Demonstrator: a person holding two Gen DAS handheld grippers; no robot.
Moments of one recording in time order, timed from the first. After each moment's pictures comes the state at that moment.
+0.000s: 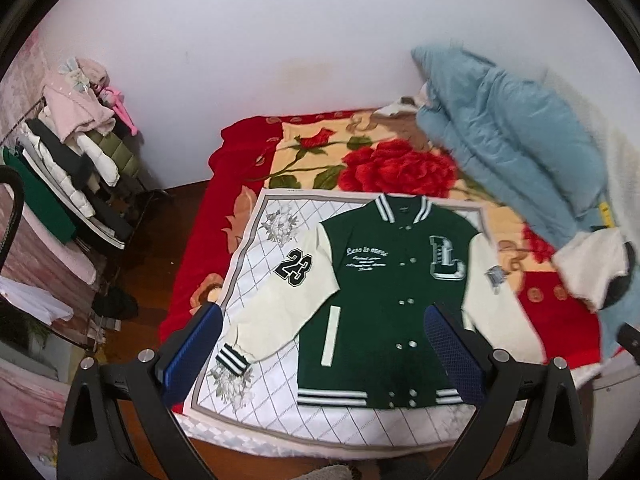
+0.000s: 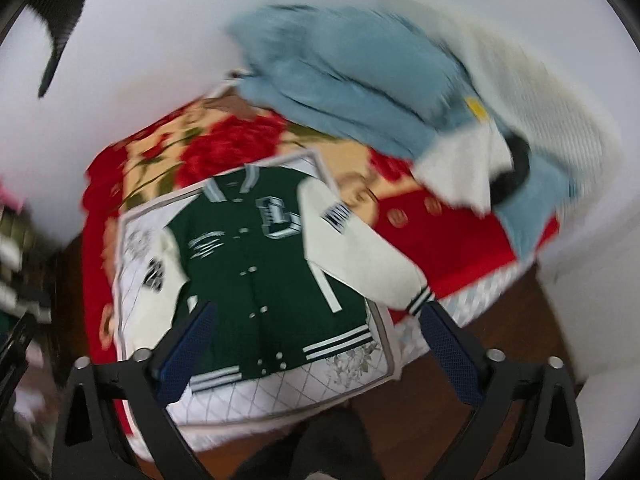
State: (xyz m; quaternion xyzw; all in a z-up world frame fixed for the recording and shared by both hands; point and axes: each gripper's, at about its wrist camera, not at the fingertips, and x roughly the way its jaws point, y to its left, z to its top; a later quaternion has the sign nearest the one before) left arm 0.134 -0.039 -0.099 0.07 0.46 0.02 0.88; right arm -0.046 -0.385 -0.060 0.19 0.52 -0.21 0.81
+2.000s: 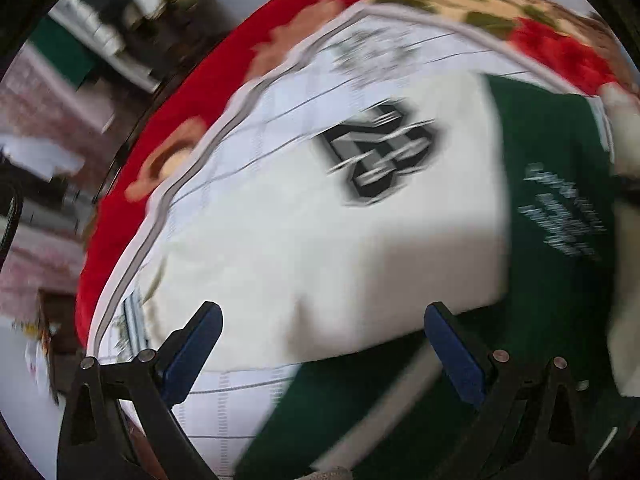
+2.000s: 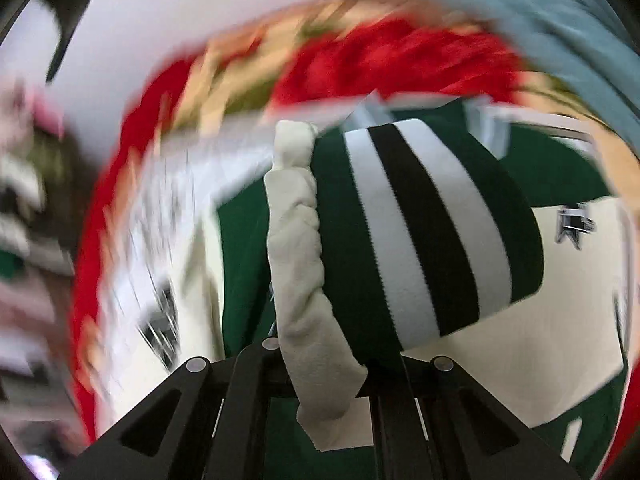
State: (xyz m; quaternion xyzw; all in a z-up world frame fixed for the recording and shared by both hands) left arm 0.311 0.093 -0.506 -0.04 0.61 0.27 0.75; right arm 0.426 -0.127 -0.527 0.11 0.58 0.06 0.81
